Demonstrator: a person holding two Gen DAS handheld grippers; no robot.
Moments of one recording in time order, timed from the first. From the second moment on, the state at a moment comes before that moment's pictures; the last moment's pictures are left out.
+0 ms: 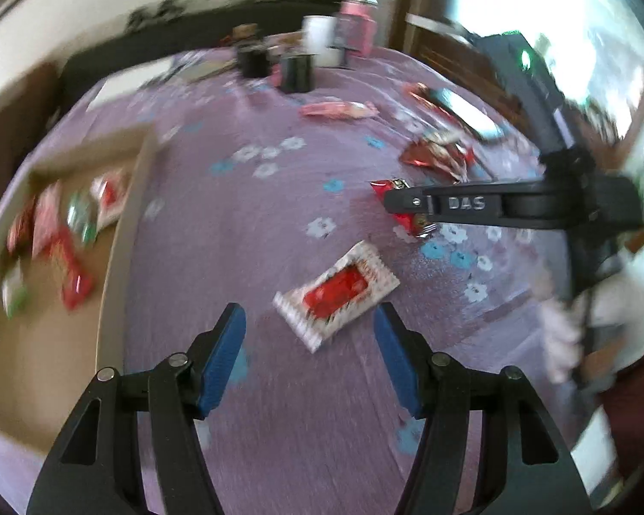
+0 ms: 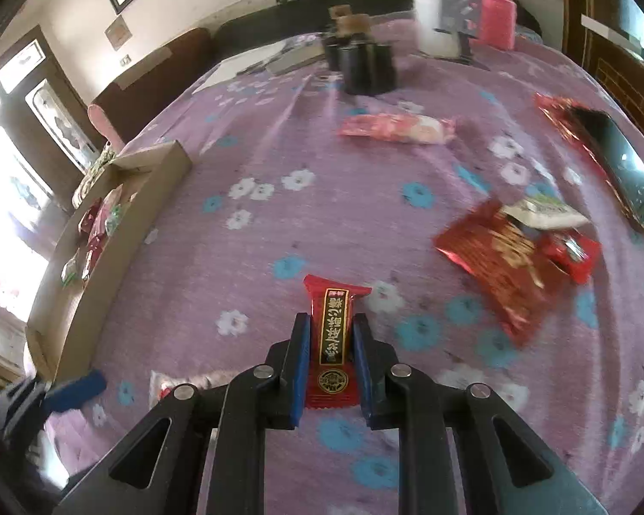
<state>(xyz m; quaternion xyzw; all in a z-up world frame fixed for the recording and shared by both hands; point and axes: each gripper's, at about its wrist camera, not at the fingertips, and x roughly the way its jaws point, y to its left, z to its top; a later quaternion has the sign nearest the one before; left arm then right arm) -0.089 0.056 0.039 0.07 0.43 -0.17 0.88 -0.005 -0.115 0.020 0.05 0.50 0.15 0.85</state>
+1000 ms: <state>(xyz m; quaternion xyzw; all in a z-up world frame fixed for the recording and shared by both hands) -0.082 0.049 0.029 0.07 0.44 -0.21 0.87 -0.037 -0.134 0.023 0.07 0.49 0.17 0.85</state>
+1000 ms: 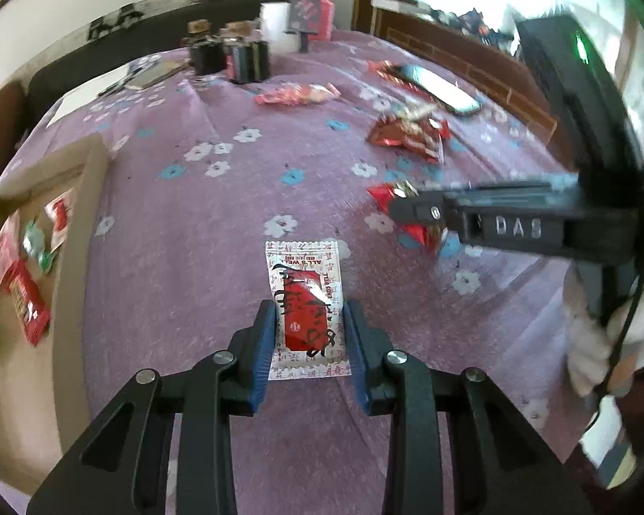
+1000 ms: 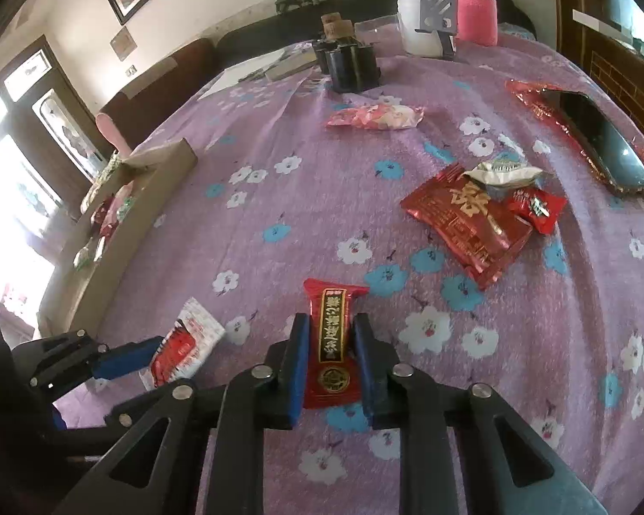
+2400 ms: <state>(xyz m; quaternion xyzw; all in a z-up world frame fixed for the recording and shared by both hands) -0.069 0.314 0.030 -0.09 0.45 0.04 0.89 -0.045 0.177 0.039 -0.04 0.50 0.37 0.79</state>
